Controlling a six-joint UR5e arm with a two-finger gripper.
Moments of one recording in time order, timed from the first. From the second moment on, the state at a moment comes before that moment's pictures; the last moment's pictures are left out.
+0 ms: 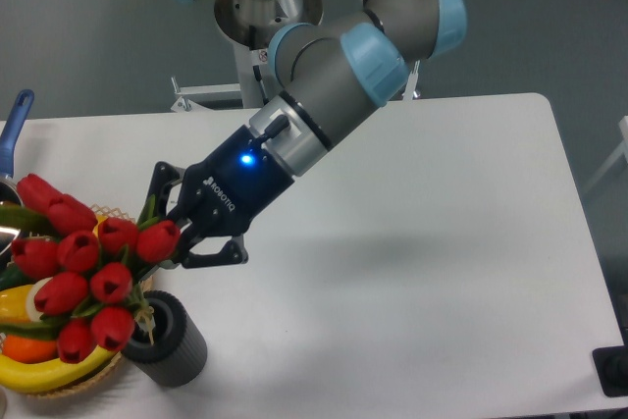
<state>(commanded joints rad) 2.44 -1.91 -1.51 -0.67 0.37 0.71</state>
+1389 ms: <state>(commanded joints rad) 2.60 -1.90 -1.57 -0.69 1.07 0.87</state>
